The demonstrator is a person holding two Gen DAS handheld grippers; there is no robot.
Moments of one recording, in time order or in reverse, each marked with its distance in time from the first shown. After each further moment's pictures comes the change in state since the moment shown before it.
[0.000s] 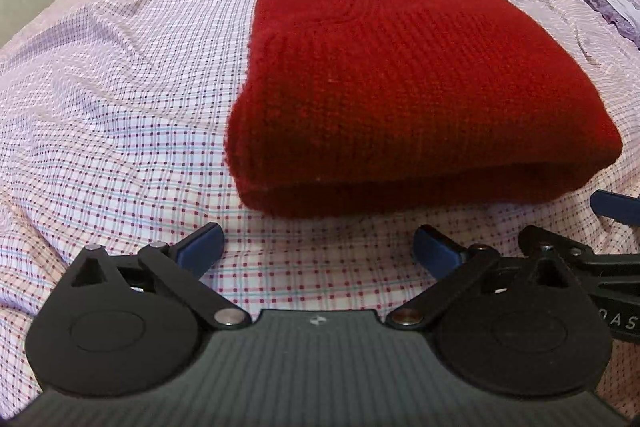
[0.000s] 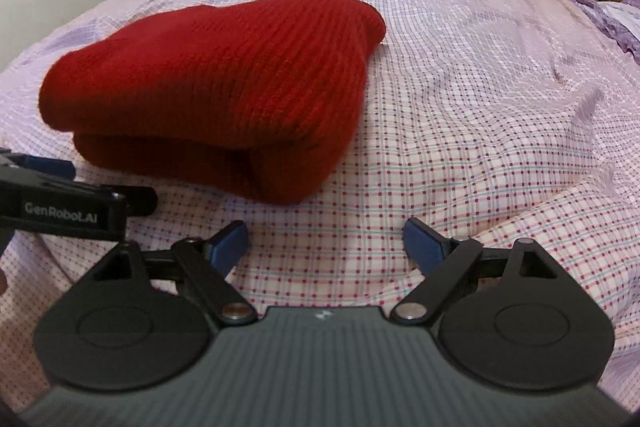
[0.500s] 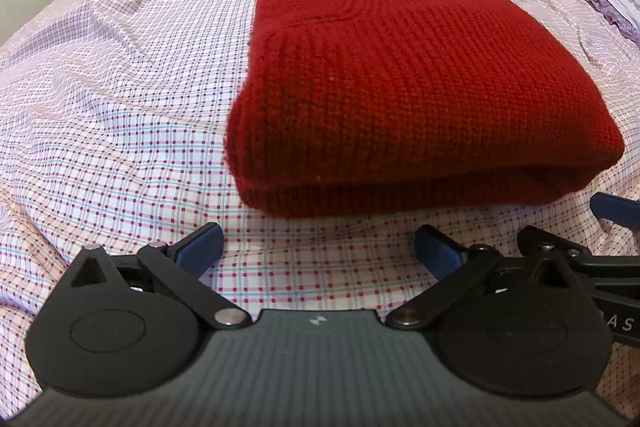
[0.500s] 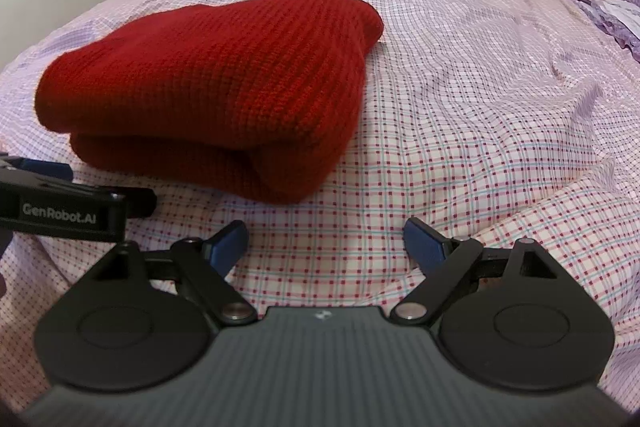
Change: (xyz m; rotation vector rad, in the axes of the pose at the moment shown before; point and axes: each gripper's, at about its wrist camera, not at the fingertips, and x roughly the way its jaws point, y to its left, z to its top) left arm 0.003 0.002 0.001 -0.001 0.000 0.000; right arm 0.001 0.000 0.000 0.008 -0.001 -0.005
